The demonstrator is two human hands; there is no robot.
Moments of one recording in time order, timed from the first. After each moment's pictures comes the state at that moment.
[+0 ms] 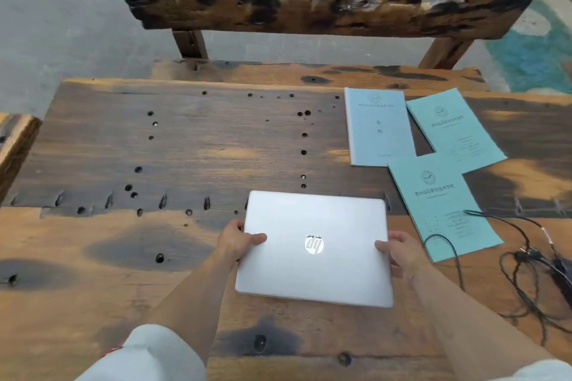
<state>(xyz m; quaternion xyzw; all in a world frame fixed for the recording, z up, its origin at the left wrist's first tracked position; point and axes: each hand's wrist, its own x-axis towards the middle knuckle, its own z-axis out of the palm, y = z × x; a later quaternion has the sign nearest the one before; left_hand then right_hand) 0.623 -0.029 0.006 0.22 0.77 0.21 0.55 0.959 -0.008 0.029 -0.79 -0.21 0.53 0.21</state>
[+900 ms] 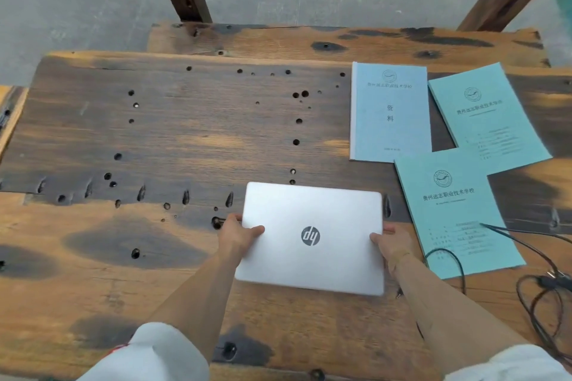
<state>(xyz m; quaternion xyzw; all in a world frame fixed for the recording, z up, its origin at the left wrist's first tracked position) 0.683 0.018 -0.049 0.20 0.85 0.16 0.45 0.993 0.069 -0.051 -0.82 -0.27 0.48 0.14</state>
